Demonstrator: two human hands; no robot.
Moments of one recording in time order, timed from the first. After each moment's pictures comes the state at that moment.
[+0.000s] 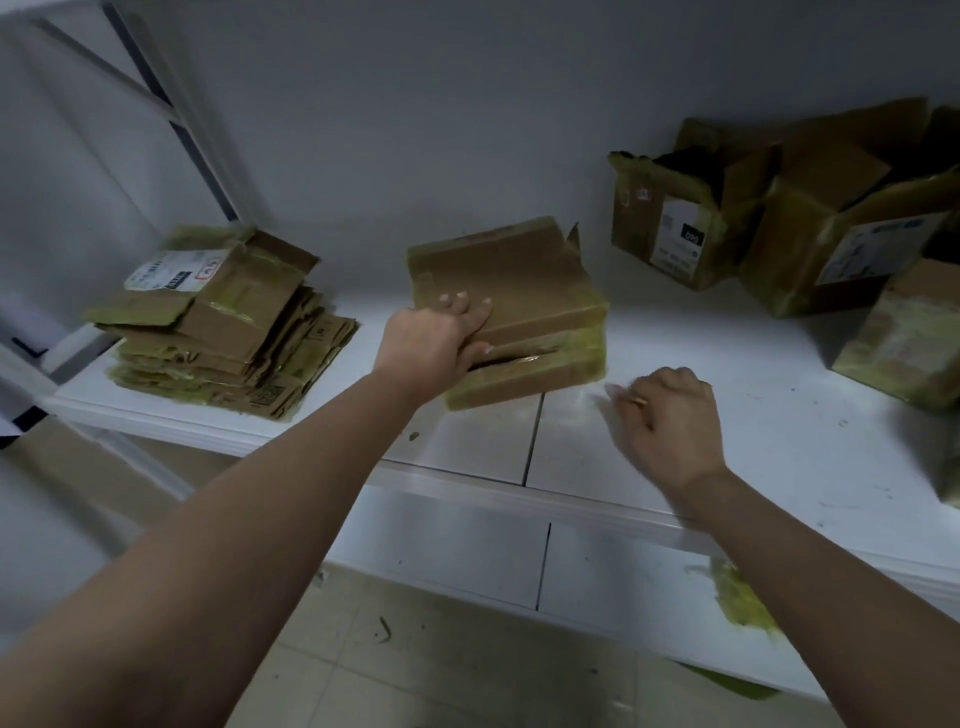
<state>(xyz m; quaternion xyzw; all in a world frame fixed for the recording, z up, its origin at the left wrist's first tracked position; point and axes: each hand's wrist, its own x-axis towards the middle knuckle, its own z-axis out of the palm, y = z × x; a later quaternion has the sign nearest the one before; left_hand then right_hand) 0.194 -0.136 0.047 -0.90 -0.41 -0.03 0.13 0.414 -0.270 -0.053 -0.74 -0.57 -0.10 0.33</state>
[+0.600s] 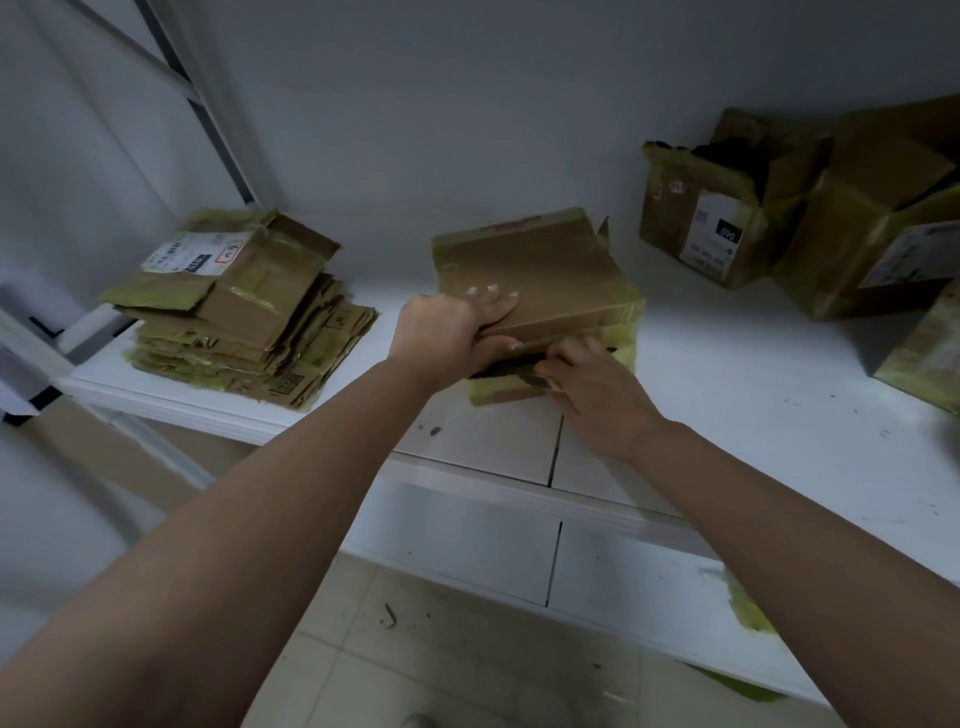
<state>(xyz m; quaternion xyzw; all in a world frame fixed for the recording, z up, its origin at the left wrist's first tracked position) 0.179 -0.119 0.041 -0.91 -0.38 -0.09 0.11 0.356 -0.217 -0.017 -0.62 -0.76 0.01 0.21</state>
